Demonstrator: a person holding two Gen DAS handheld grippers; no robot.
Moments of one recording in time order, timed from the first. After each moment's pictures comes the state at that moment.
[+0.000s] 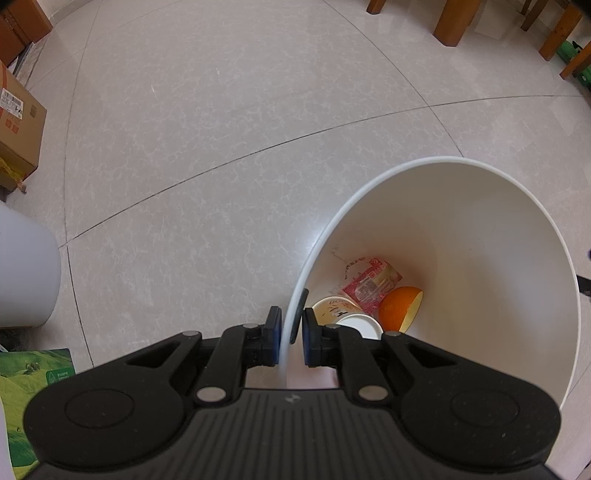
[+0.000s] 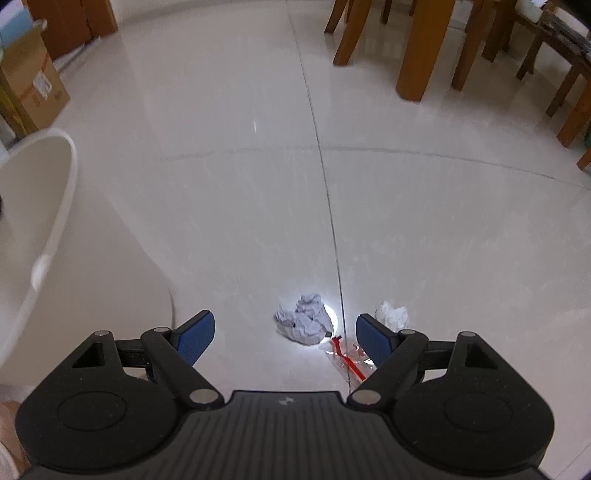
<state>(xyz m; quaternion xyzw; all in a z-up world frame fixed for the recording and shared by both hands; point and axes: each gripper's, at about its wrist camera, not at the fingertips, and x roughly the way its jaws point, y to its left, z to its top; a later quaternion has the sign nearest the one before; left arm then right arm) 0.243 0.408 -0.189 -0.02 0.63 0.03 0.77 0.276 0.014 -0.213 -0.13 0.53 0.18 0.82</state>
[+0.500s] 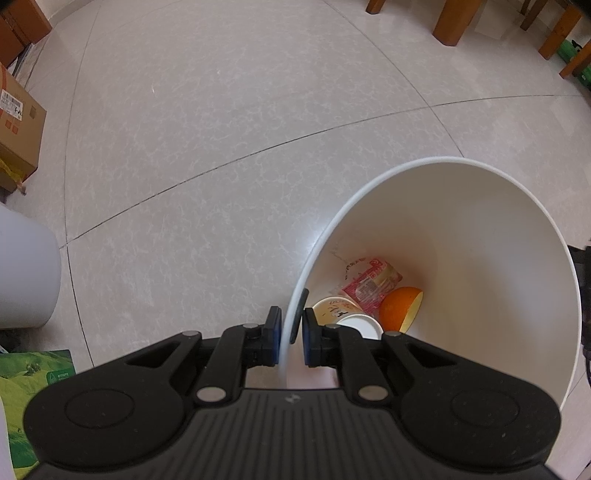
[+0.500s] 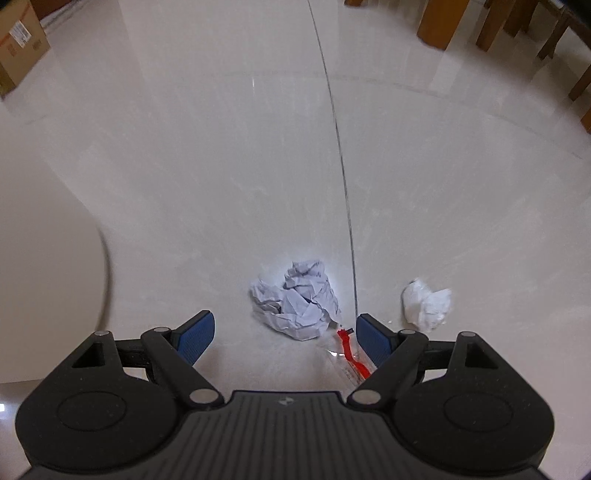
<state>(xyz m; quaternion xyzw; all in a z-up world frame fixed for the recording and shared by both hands) 0.243 0.407 -0.189 -0.02 0.63 0.03 0.77 0.313 0.016 -0.345 -0.15 0.57 0.18 0.78</state>
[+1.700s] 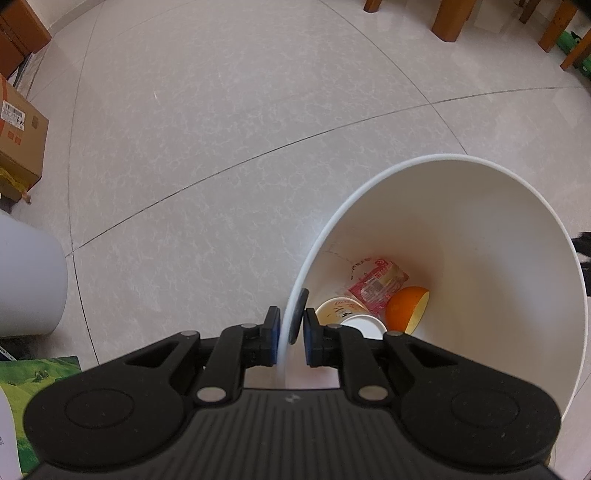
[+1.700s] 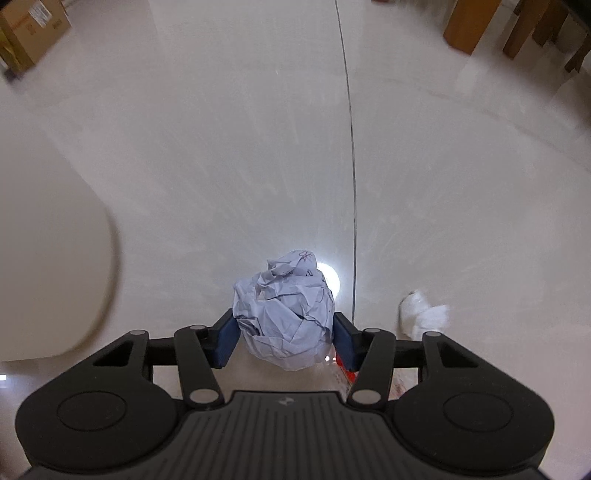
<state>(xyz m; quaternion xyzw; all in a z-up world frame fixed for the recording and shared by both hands) 0.243 0.397 -0.188 0.00 0.63 0.04 0.77 0.318 0.018 -0.287 -0.17 0.57 0.22 0.77</state>
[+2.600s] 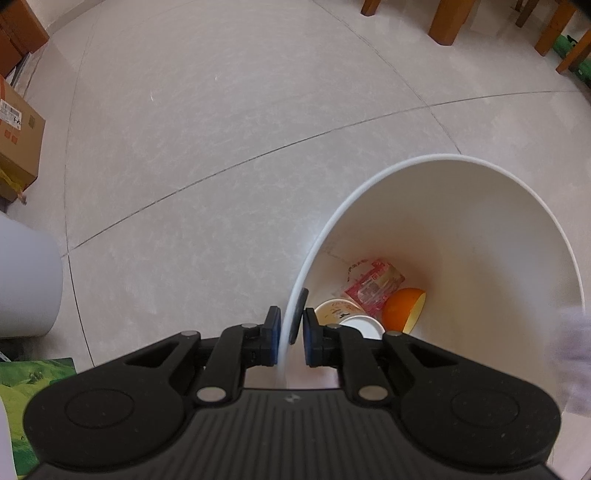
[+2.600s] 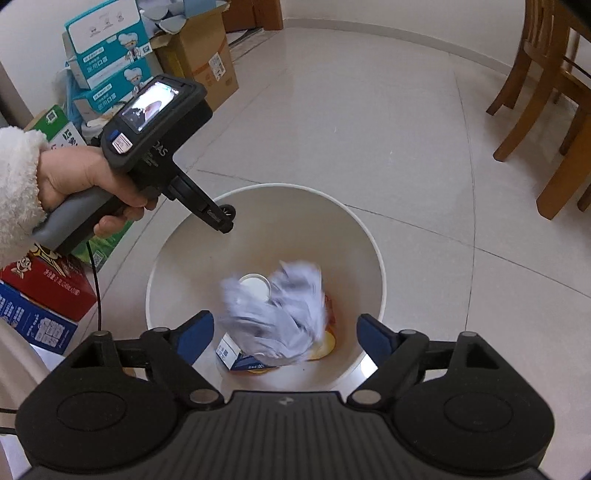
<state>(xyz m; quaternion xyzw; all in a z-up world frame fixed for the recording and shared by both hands) 0.239 0.402 -0.189 -0.01 0.63 0.03 0.78 0.194 0.150 -0.064 -0.17 0.48 0.38 0.77</state>
